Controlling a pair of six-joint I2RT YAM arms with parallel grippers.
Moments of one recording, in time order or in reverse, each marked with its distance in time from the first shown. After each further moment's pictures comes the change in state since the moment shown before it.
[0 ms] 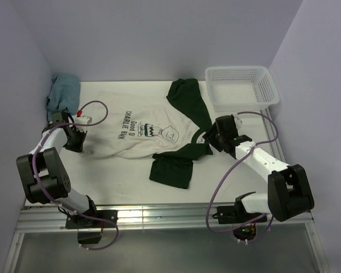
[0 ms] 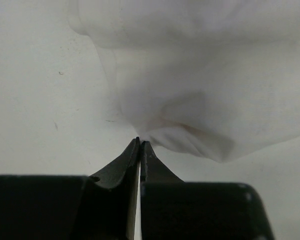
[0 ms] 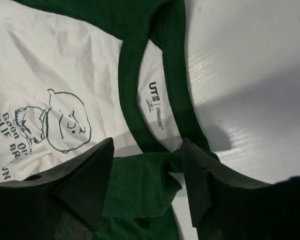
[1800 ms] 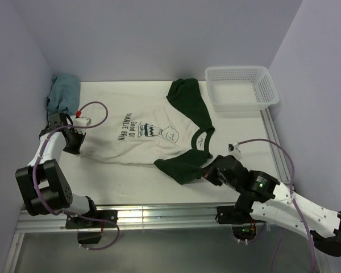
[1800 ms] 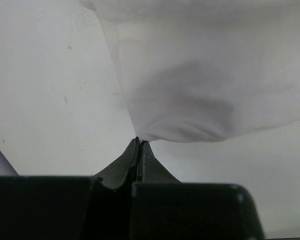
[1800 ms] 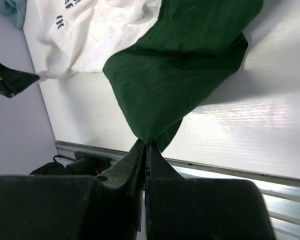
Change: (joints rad) left arm 0.000 -0.100 -0.003 -0.081 -0.035 0.029; right arm 0.669 -0.697 -0.127 -0.478 0.161 0.388
